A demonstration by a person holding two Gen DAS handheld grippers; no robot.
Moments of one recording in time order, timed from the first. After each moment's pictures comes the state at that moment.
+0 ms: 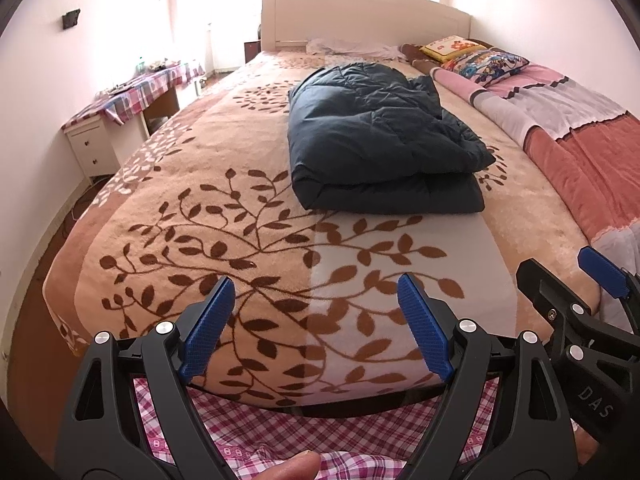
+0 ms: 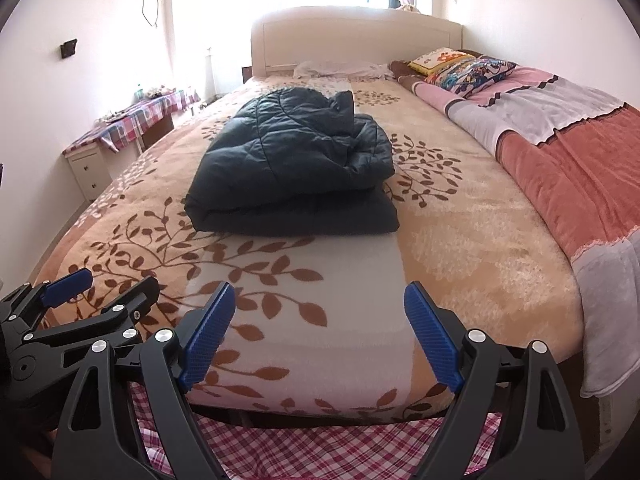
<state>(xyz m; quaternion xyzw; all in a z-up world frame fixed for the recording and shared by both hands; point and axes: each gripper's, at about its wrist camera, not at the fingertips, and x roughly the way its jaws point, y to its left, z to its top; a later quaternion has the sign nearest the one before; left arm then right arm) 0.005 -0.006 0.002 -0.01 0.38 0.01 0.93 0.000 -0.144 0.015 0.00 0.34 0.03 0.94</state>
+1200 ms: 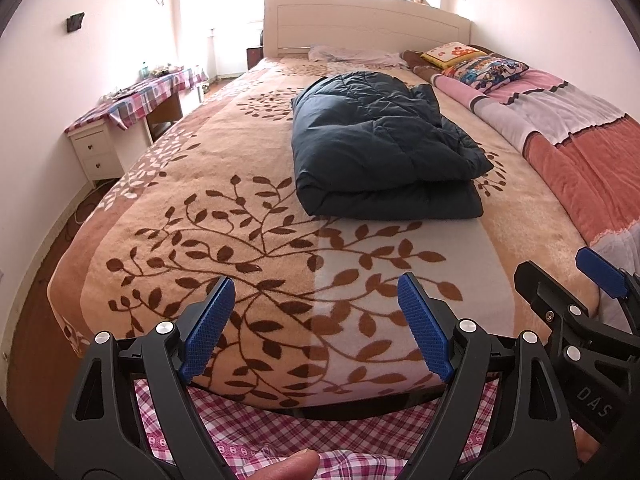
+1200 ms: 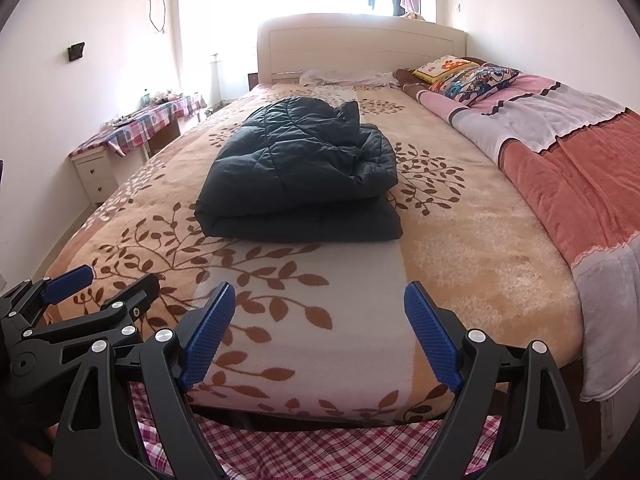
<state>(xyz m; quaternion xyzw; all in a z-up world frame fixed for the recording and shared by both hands) -0.002 -0.003 0.009 -0.01 0.37 0.02 0.93 -0.006 -0.139 0.021 0.00 0.33 0.04 0.94</state>
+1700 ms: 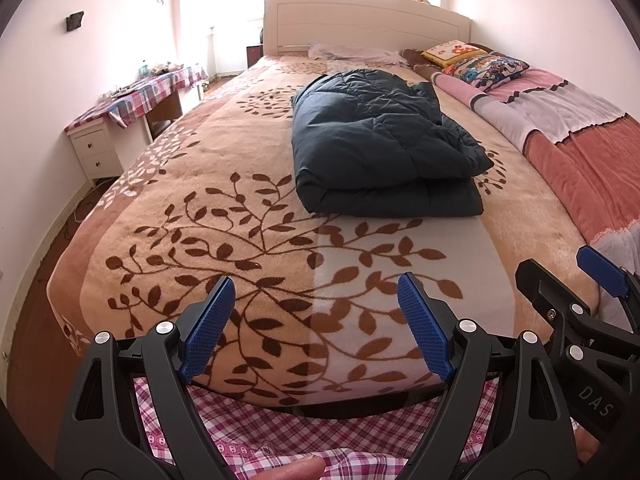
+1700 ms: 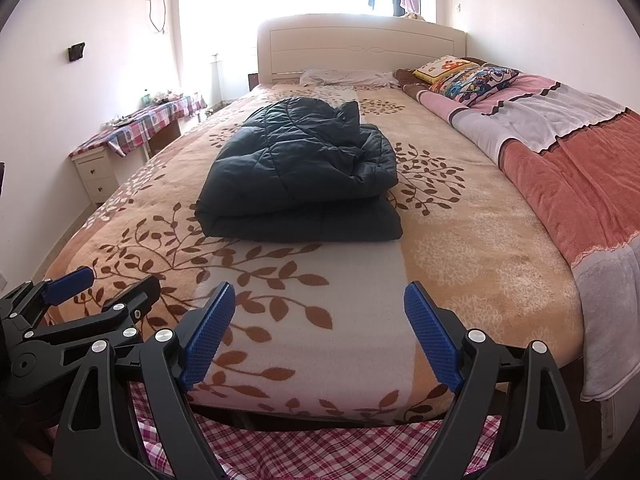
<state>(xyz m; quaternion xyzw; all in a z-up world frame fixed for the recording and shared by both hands) -0.002 -0.003 0.008 -0.01 0.37 0.02 0.93 -0.006 -0.138 0.020 0.00 0.33 0.04 0.94</state>
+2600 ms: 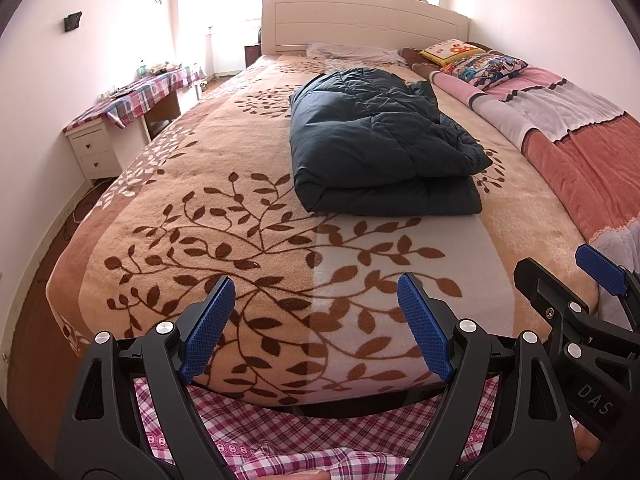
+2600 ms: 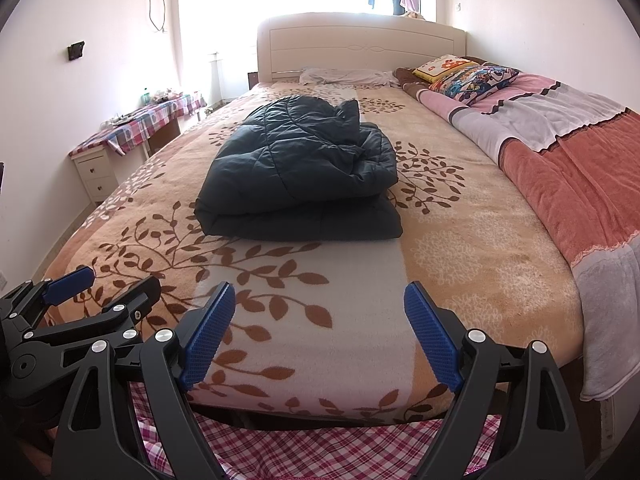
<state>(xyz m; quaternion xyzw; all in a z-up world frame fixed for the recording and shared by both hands) -0.003 -0.003 0.006 -0.01 0.37 0.02 0.93 -0.006 -0.138 0.020 0.00 0.33 0.03 0.94</state>
